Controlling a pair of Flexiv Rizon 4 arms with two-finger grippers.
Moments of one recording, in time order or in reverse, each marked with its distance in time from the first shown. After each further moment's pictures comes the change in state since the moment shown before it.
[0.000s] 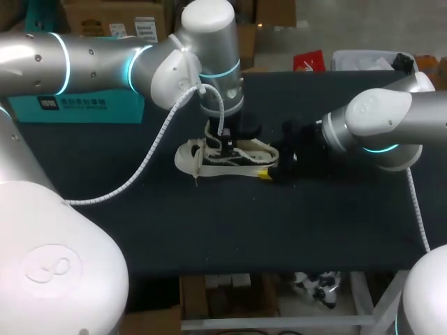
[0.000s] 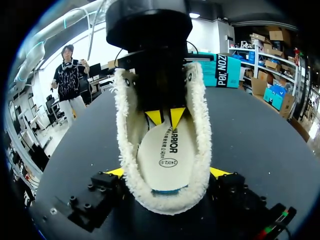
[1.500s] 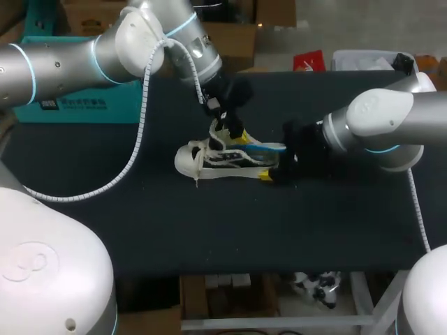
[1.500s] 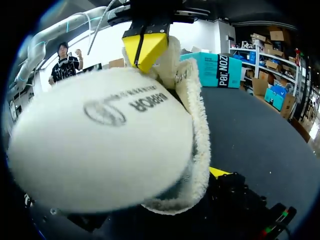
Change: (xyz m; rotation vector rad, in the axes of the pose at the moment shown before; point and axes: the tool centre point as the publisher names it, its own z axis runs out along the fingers) left arm 0.022 -0.043 -0.087 0.425 0.209 0.045; right arm 0.004 0.000 -0.001 -0.001 0.005 -0.002
